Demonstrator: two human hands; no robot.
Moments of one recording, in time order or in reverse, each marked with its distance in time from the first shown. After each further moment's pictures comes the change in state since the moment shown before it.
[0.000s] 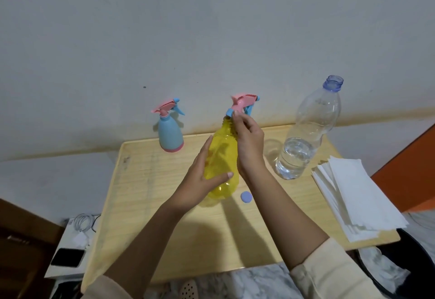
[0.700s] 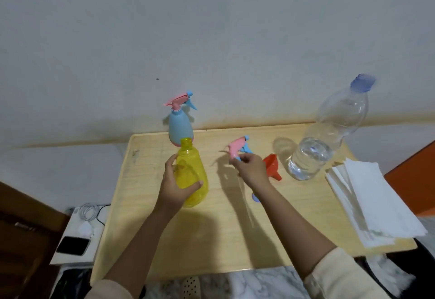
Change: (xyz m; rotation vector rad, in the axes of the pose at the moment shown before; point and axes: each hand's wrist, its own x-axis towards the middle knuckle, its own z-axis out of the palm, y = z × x) left_hand -0.017 -0.090 -0.047 0.005 0.394 -0.169; right_hand 0.001 0.079 -0.029 -0.825 -0.124 0.228
